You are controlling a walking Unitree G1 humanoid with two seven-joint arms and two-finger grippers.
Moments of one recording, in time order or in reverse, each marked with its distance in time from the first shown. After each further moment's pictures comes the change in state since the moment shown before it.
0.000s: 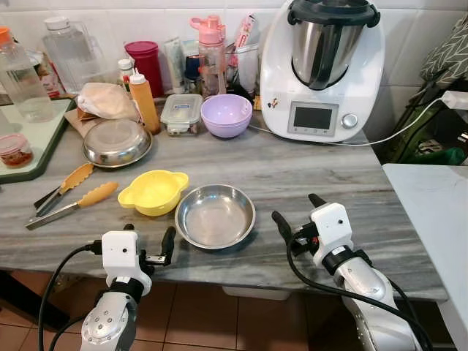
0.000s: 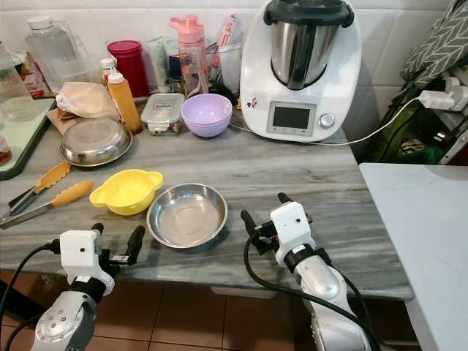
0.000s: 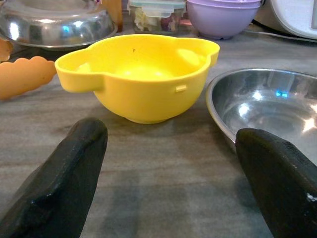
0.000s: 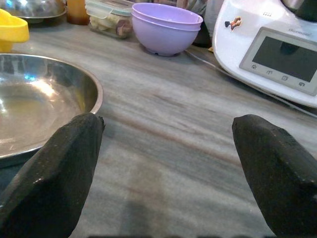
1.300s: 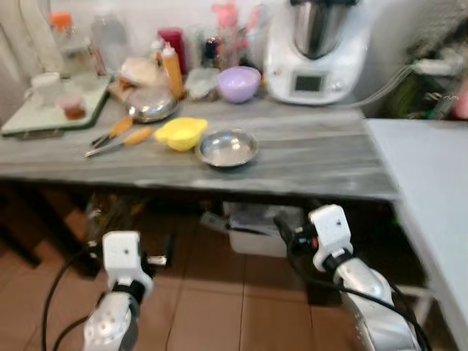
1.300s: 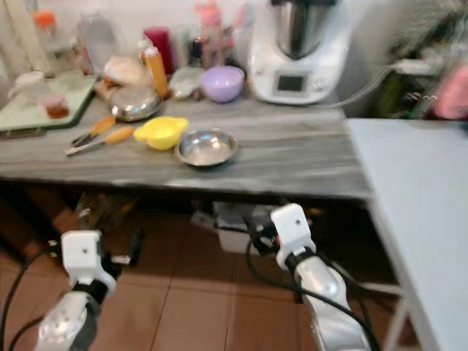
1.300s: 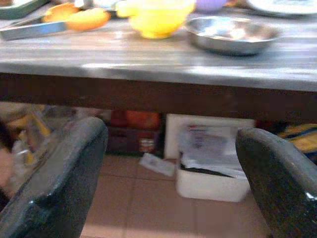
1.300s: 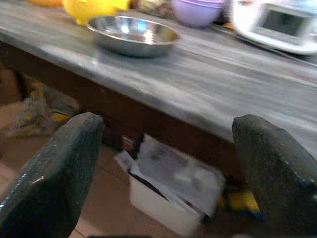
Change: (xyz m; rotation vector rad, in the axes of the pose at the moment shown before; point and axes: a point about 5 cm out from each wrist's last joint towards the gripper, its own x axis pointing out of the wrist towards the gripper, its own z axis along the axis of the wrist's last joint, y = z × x) left arm 0.002 -0.002 -0.004 -0.012 0.025 0.019; right arm 0.002 -0.004 -0.011 0.020 0.053 -0.014
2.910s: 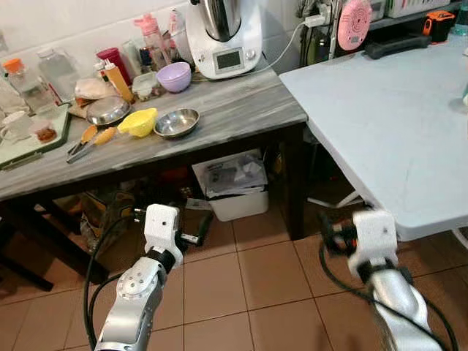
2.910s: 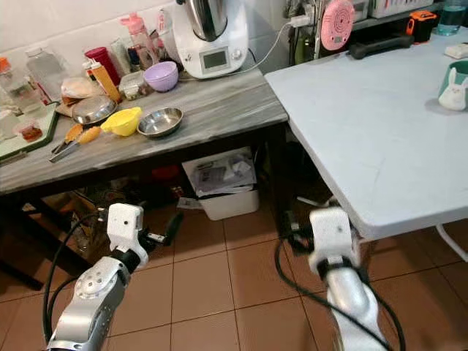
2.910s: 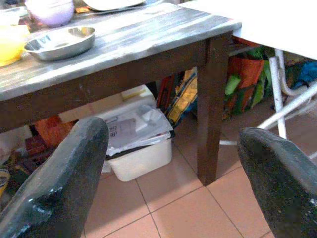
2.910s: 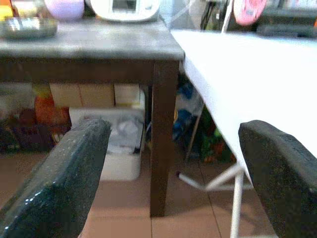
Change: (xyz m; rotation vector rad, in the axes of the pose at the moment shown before) left arm 0.045 -0.034 0.006 0.031 -0.026 -0.255; right arm -0.031 -0.026 0.019 -0.013 -0.035 -0.295
